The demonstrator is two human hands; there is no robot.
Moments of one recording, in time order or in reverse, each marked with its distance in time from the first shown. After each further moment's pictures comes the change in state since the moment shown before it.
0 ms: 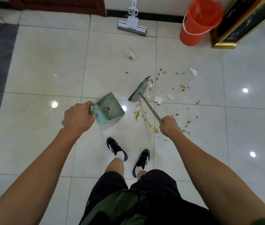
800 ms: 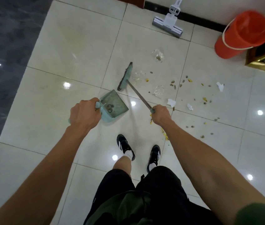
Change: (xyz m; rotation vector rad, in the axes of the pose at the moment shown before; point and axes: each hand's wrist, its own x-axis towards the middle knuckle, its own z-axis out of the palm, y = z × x) left_hand 0.027 -0.106 -0.012 -0.125 -0.006 -0.223; right_hand 0.036 -0.204 0.031 -0.144 -0.063 -0.268
